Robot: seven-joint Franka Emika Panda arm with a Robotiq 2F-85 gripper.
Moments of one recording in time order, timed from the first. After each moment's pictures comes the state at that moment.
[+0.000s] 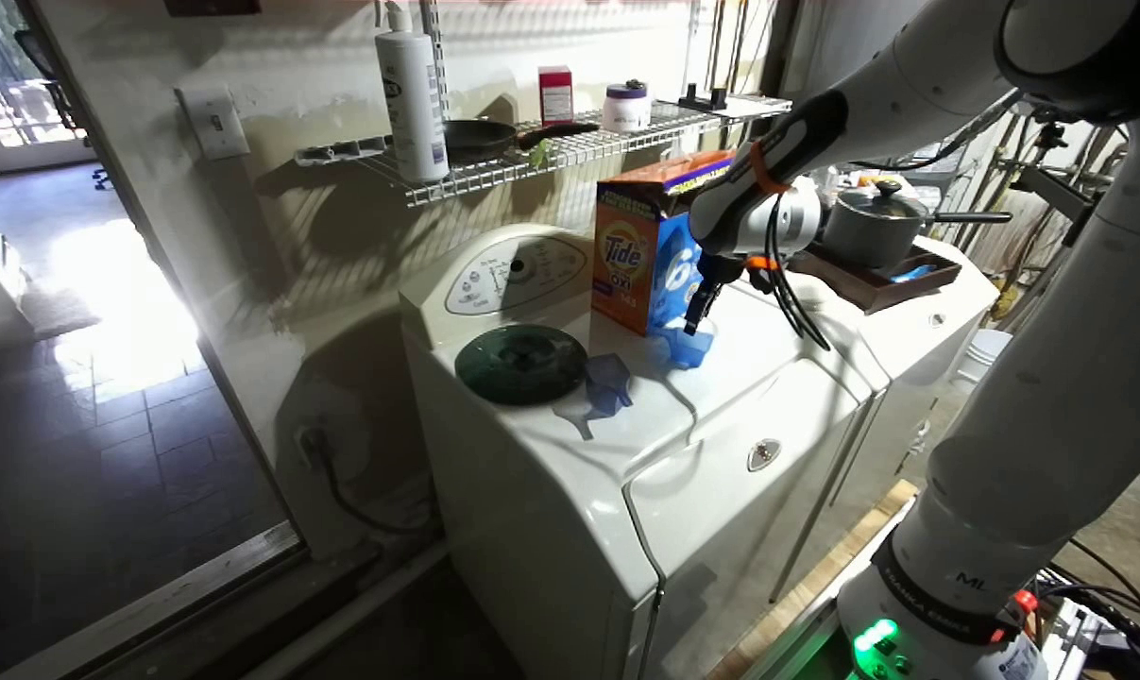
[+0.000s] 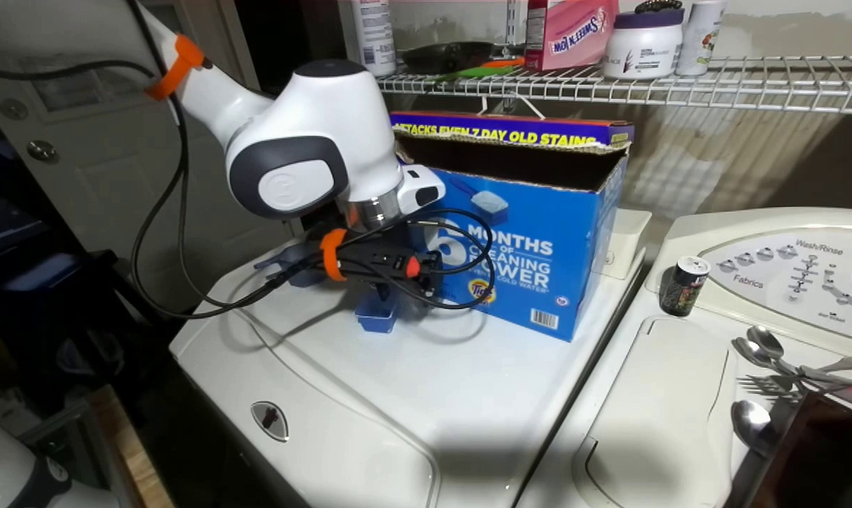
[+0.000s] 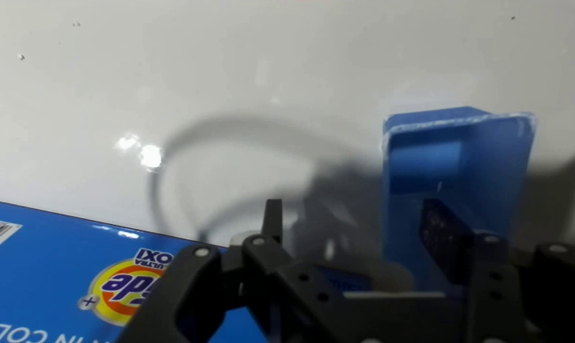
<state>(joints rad) -0.09 0.03 -0.23 -2.44 0.13 2.64 -0.80</state>
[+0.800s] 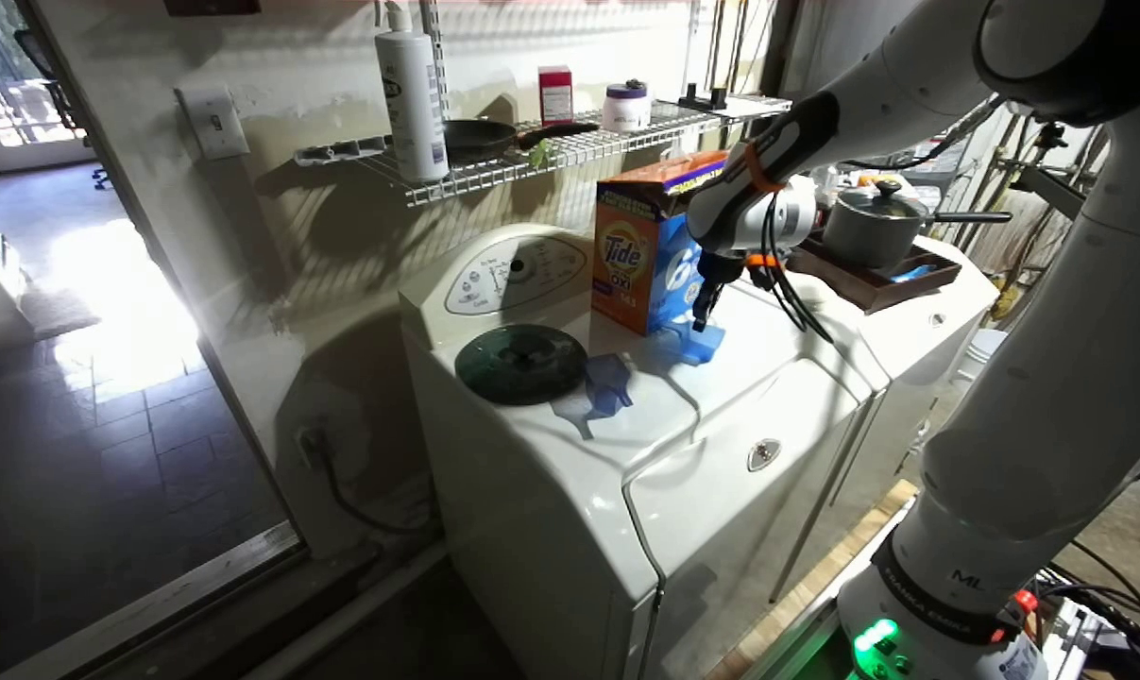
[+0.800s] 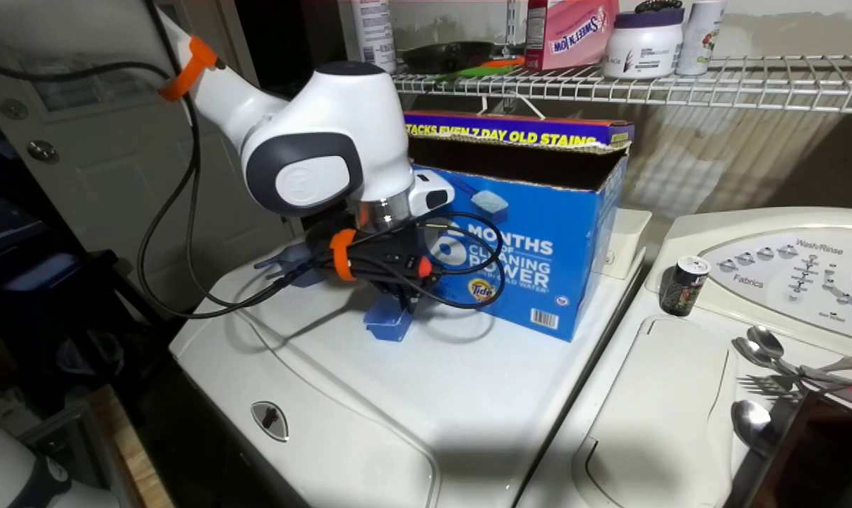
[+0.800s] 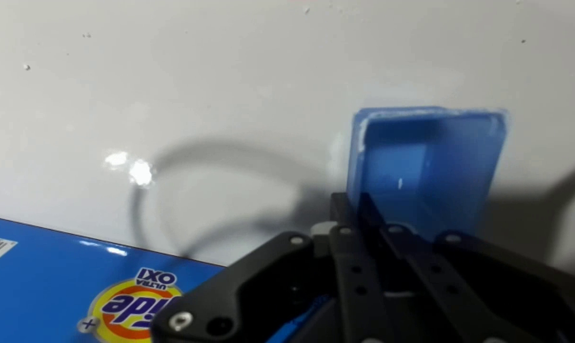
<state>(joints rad) -0.15 0.06 -0.19 -2.40 0.08 2.57 -0.79</state>
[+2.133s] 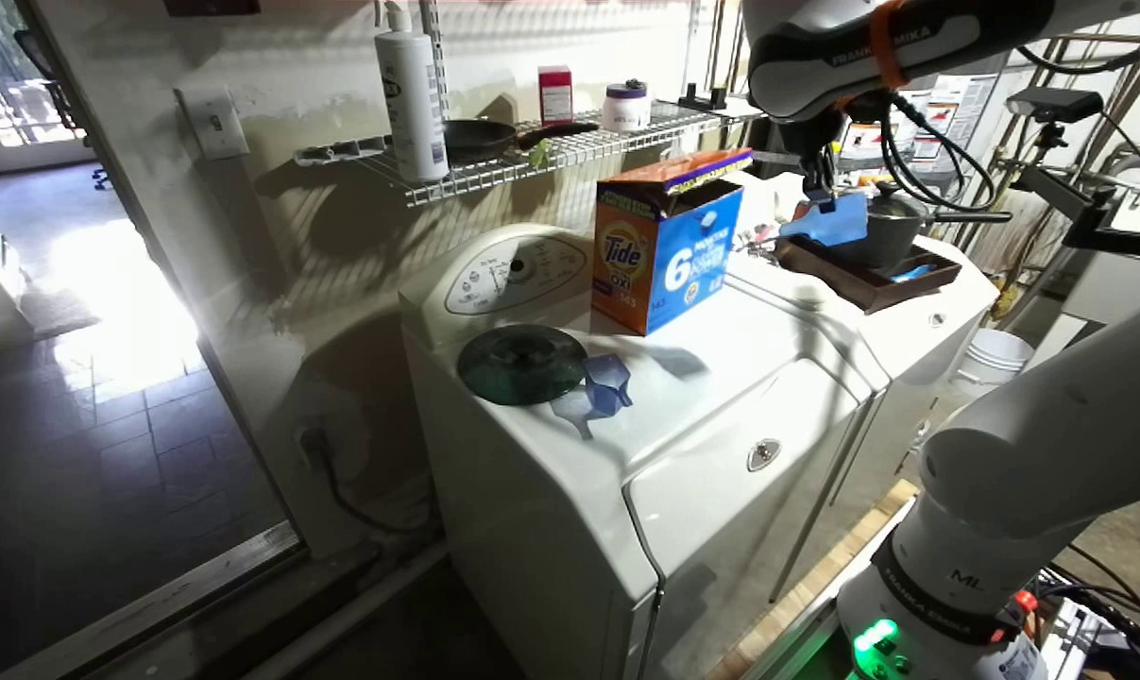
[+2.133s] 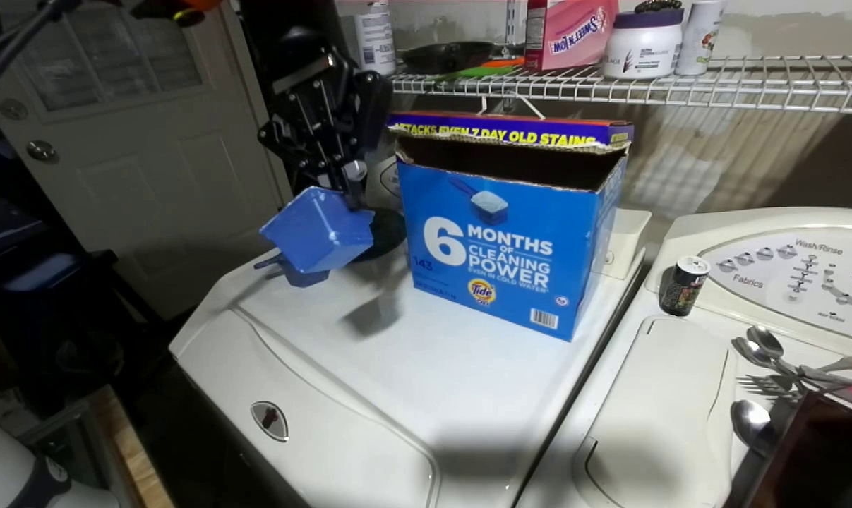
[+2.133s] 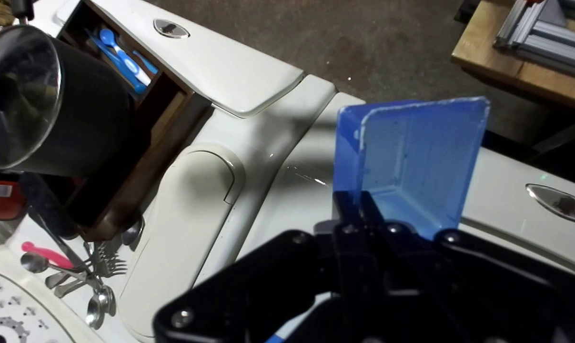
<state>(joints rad) -0.17 -0.38 -0.11 -2.21 -0.62 1.72 -0.55</state>
